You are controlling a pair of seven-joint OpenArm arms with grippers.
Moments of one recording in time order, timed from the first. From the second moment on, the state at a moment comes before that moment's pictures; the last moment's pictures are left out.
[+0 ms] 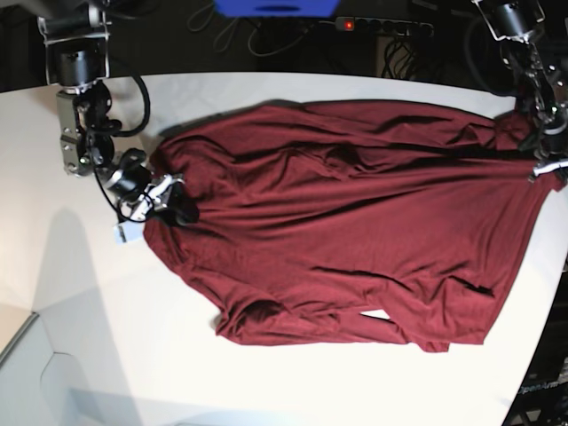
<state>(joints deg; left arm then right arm) 7.4 -17.4 -35.2 68.1 -31.7 2.4 4.9 5.9 17.0 0.2 59.4 34.5 38.8 -21.3</state>
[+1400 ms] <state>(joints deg) 7.9 -12.8 -40.3 75.9 -31.7 2.7 12.4 5.3 18.3 10.8 57.8 34.2 38.4 -22.7</state>
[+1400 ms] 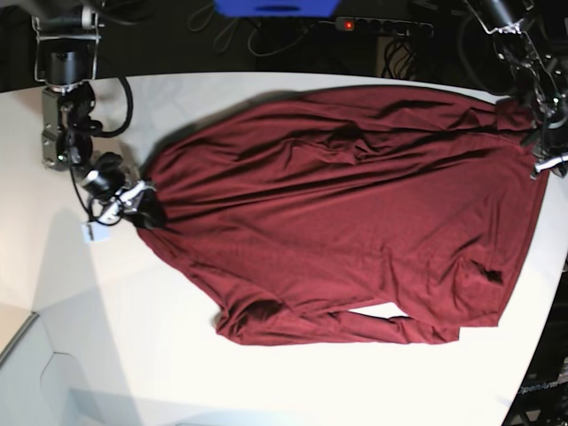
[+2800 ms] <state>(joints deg) -16.2 -4.0 -30.7 71.3 -30.5 3.3 21.4 5.0 18.8 17.7 67.6 32.8 37.5 -24.4</state>
